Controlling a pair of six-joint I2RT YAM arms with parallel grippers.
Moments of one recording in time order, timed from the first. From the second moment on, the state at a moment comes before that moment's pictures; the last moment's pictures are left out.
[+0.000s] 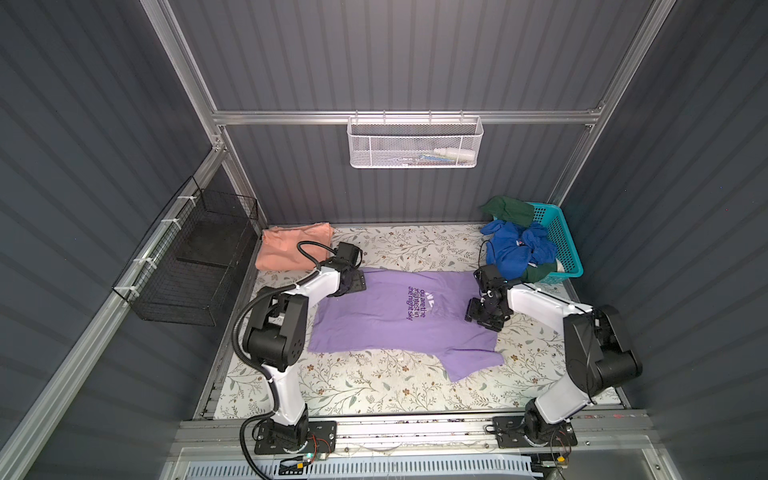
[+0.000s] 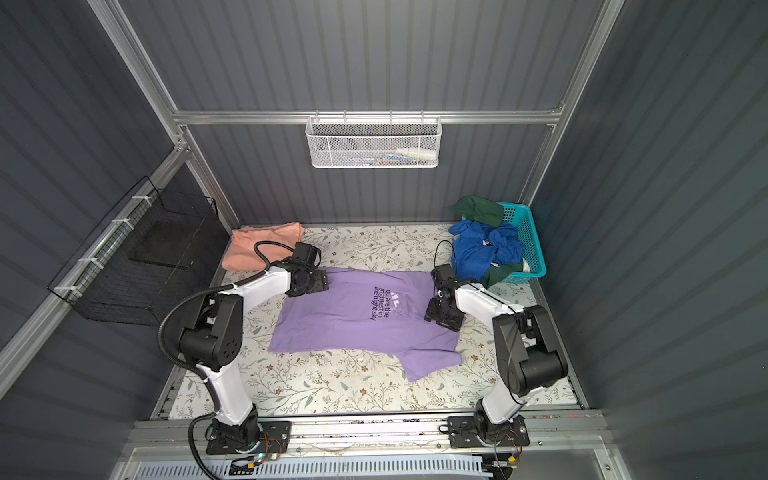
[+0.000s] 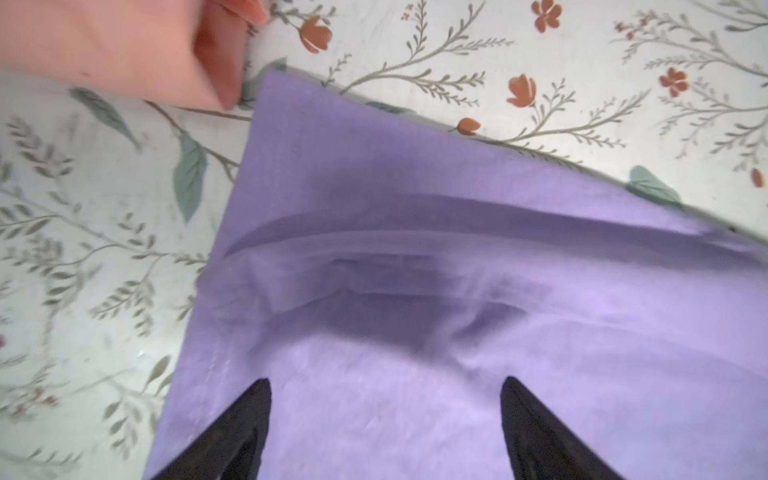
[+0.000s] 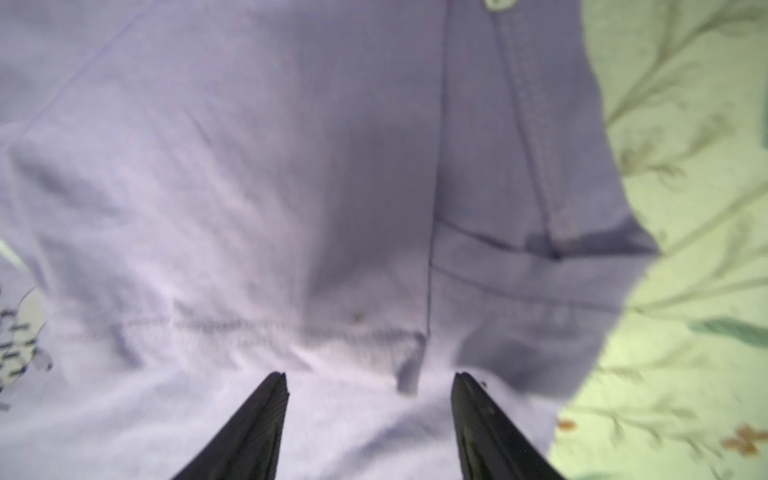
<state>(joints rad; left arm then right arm) -0.34 1.83 1.25 -0.49 -0.19 -0.44 0.30 1.60 0.96 -0.70 -0.01 0.63</state>
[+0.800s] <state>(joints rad) -0.34 1.28 0.71 -0.56 -0.21 -0.59 0.30 1.00 0.64 -0.92 0.01 0.75</state>
